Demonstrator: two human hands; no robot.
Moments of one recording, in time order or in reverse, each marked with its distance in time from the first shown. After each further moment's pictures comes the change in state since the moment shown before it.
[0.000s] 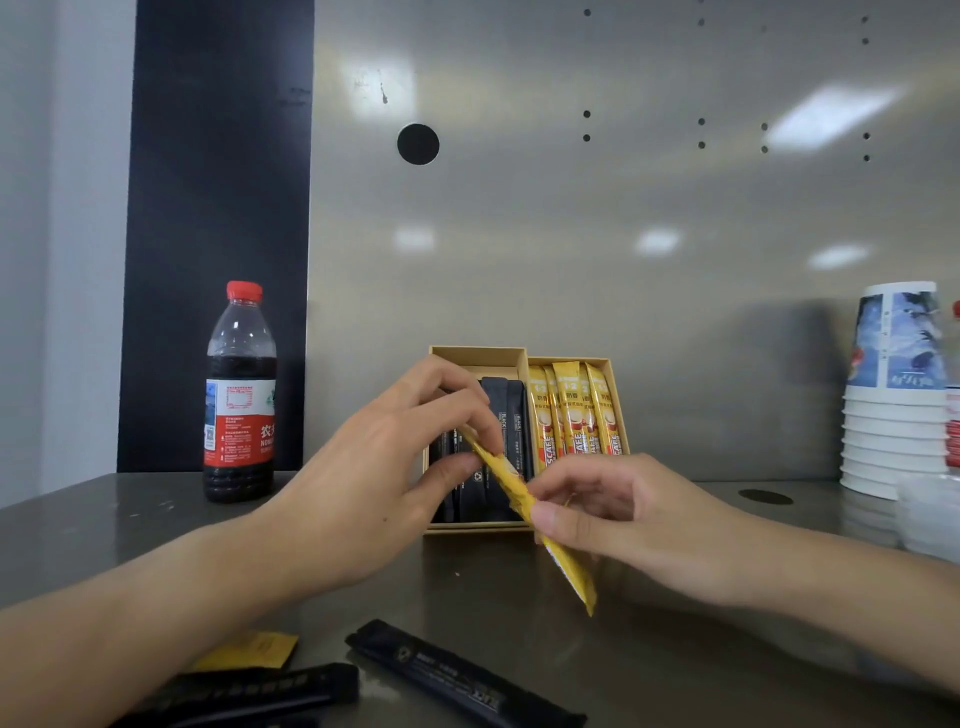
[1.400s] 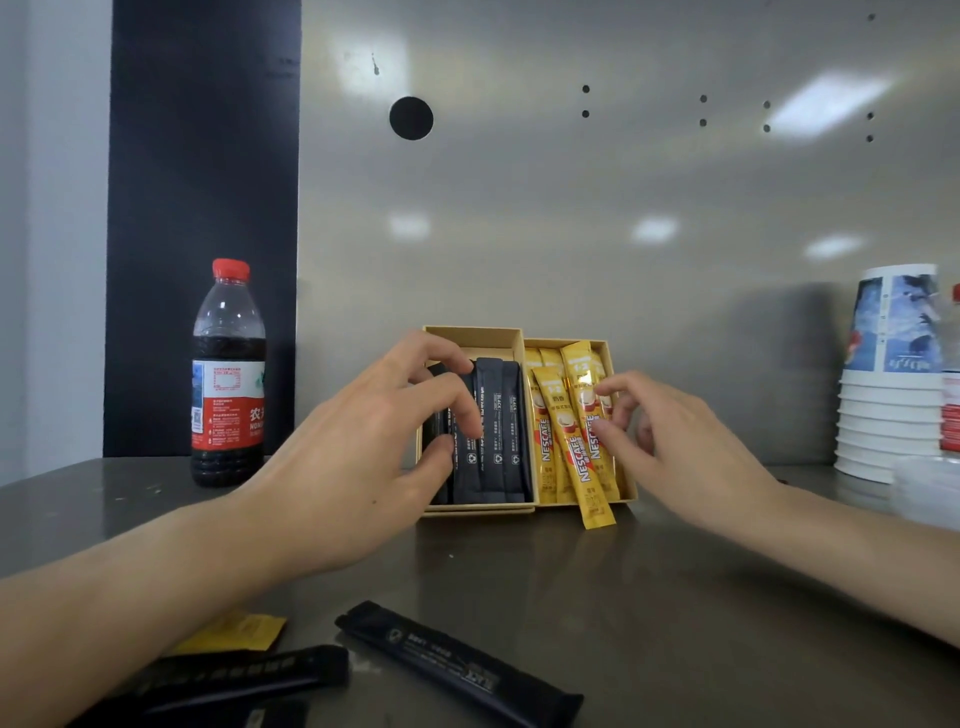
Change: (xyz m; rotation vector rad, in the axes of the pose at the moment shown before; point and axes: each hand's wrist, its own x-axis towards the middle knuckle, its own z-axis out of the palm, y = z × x) left_hand -0.002 -0.003 0.002 0.075 -0.004 -0.048; right_hand 0.019 0.054 -0.038 -0.785 0.505 -0.017
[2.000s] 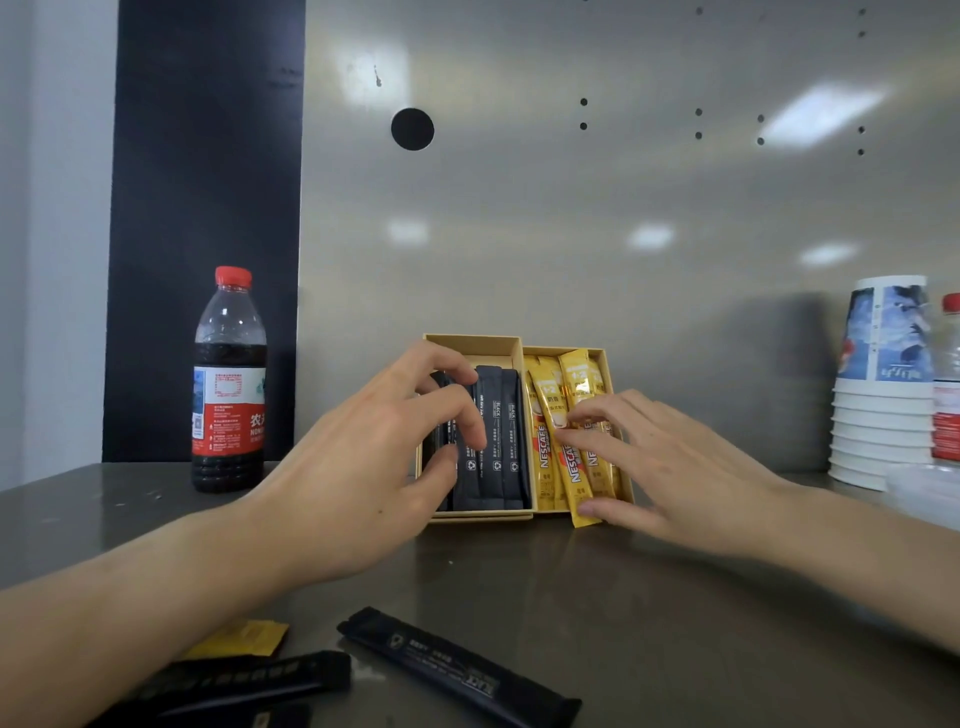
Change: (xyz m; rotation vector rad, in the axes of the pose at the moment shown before) left_hand 0.000 0.004 -0.001 -0.012 -0.010 0.007; right_hand -0.005 0.005 -0.012 -0.370 -0.177 -0.473
